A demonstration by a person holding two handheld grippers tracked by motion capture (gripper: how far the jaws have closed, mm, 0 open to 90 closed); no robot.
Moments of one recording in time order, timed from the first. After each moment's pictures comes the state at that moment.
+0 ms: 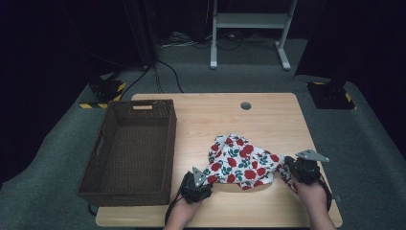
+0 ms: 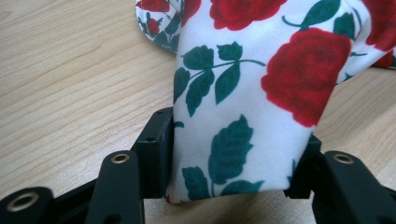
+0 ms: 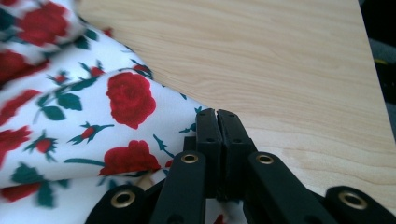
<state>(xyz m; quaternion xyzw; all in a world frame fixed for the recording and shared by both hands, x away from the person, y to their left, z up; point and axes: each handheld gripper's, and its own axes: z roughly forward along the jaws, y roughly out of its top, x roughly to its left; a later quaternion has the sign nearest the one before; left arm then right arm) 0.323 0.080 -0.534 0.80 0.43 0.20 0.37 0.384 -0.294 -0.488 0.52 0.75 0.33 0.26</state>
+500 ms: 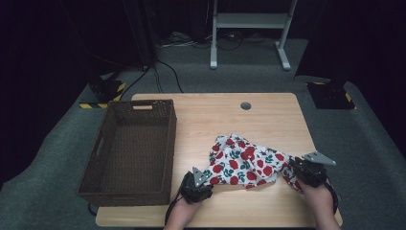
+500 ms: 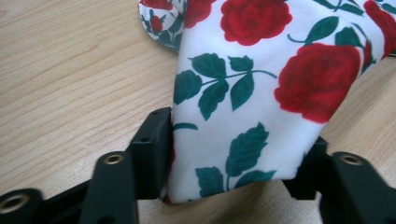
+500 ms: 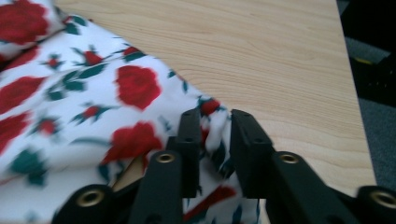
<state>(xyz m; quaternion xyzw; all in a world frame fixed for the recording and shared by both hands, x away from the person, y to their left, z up) 0.322 0.079 -0.534 0.81 0.43 0.19 0.36 0.369 -0.310 -0.487 0.51 0.74 0.33 0.28</state>
